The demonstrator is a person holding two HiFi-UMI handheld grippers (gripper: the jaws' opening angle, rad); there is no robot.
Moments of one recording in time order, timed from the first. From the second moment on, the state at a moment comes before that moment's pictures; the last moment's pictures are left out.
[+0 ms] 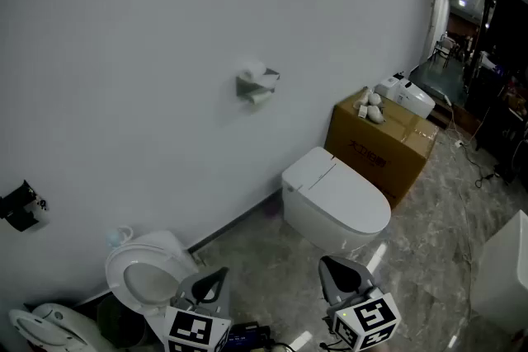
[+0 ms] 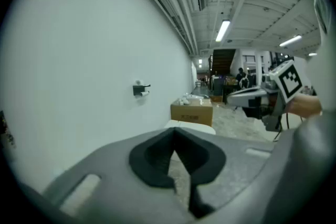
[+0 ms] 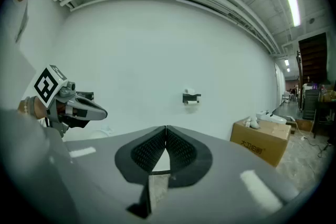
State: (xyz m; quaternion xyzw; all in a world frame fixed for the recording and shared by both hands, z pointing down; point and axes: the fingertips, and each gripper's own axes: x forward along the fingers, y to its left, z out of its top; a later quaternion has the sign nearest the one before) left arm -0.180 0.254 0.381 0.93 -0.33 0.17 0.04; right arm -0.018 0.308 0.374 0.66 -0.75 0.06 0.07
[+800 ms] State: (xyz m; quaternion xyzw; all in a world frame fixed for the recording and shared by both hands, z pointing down) left arm -0.168 0.257 0.378 0.93 -0.34 0.16 0.06; right arm -0.008 0.312 0.372 0.65 -0.75 0.08 0.04
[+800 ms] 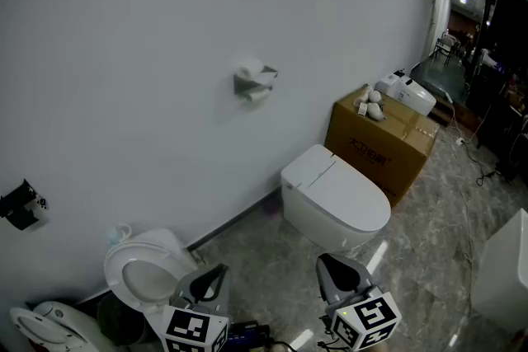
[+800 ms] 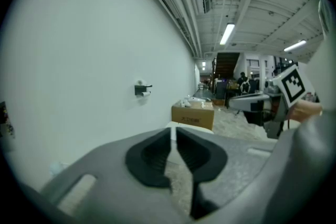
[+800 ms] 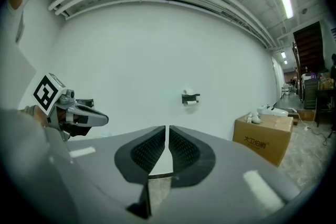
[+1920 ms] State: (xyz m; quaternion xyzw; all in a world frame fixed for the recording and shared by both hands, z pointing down) left arm -0.126 0.284 0.391 0.93 -0.34 0.16 0.06; right arm 0.025 0.328 0.396 0.64 -0.76 0.10 0.02
